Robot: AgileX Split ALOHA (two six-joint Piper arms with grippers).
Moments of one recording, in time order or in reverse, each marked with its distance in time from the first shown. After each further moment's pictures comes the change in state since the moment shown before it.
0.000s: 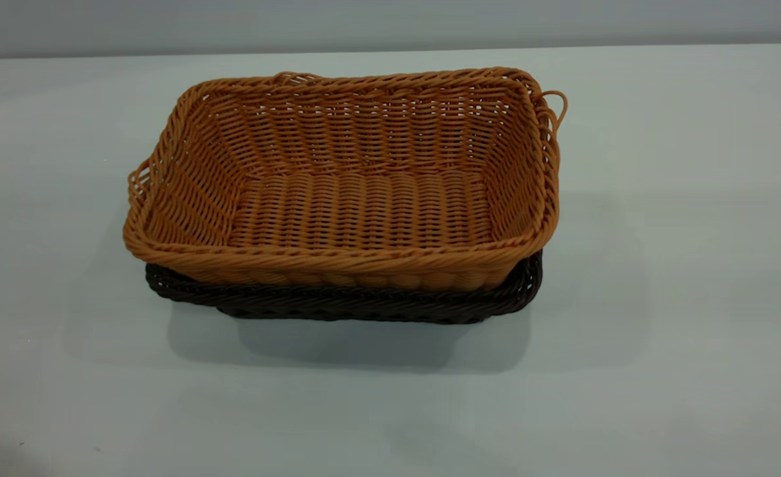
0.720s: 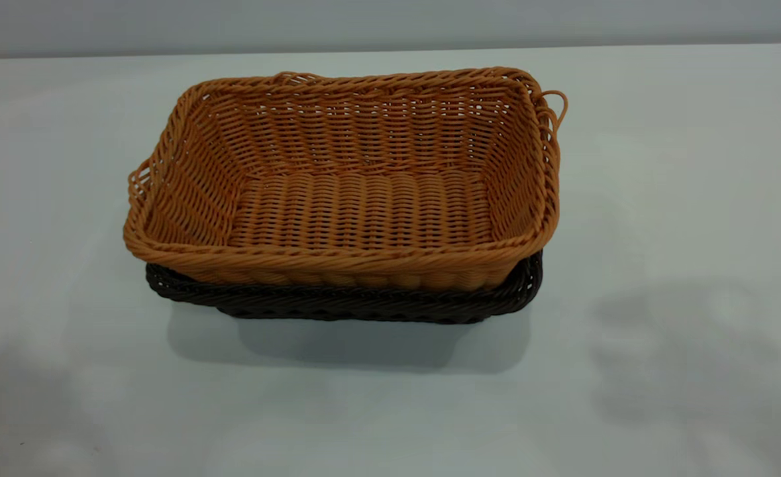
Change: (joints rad) left arm 0.000 0.248 -0.779 0.159 0.000 0.137; right arm 0.000 0.642 -0.784 0.258 0.125 -0.124
